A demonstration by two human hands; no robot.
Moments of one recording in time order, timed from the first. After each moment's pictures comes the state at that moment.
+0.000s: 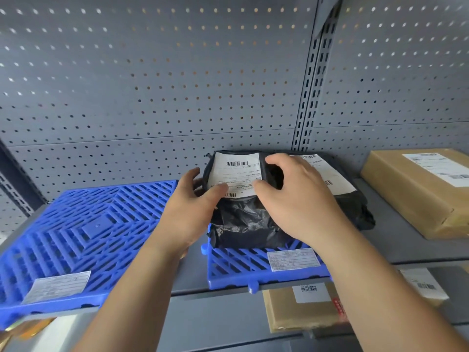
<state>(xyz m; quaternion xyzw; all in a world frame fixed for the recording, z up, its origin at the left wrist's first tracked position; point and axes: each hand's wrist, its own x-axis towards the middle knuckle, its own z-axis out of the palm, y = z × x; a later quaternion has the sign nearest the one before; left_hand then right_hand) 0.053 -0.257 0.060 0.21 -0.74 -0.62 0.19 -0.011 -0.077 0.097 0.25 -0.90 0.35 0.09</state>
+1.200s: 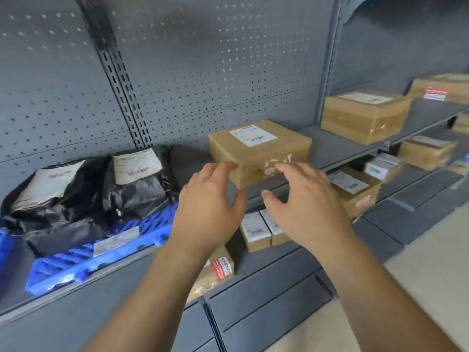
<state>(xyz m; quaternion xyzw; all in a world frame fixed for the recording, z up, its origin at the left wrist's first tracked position) 0.036 0.100 0.071 -0.10 -0.94 -0.24 0.23 0.042 0.277 0.072 0.05 -0.95 0.25 0.20</state>
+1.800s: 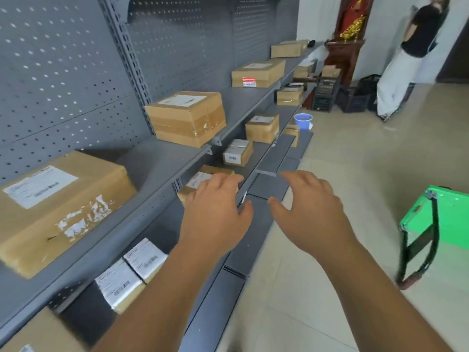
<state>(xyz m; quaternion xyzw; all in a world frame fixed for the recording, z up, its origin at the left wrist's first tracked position) -0.029 0.422 0.029 -0.36 -0.90 -0.21 0.10 0.080 0.561 0.030 -0.29 -0.92 0.19 0.20</state>
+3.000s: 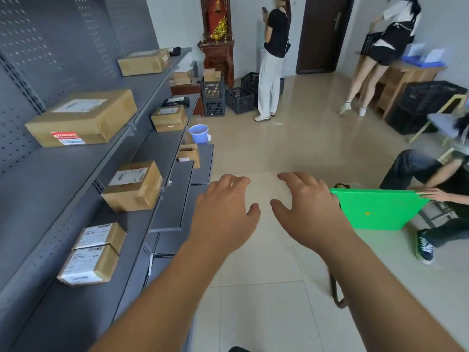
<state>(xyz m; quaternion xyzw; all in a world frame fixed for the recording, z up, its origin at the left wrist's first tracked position) -0.206 0.988 0.004 -0.57 -0.80 -0.19 0.01 -0.051 1.060 0.014 -0.50 -0.84 0.13 0.18</state>
